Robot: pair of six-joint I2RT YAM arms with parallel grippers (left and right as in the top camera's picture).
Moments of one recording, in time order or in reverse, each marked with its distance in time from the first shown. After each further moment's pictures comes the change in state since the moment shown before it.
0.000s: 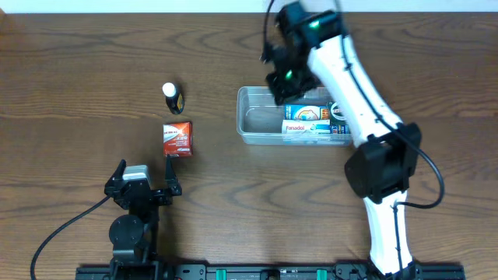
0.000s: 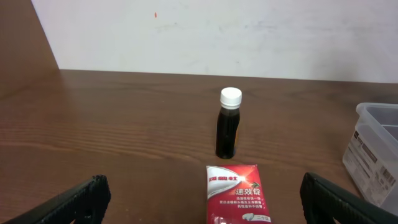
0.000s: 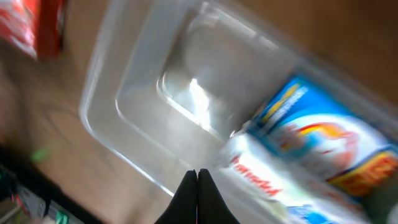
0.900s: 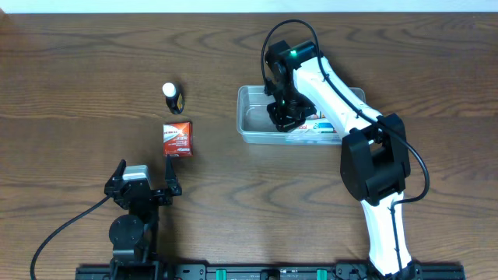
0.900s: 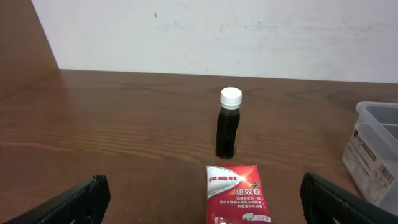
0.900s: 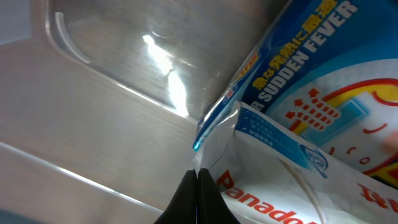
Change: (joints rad) left arm 0.000 0.000 0.000 0.000 0.000 0.000; right arm 0.028 0.000 -0.275 0.102 0.172 0.065
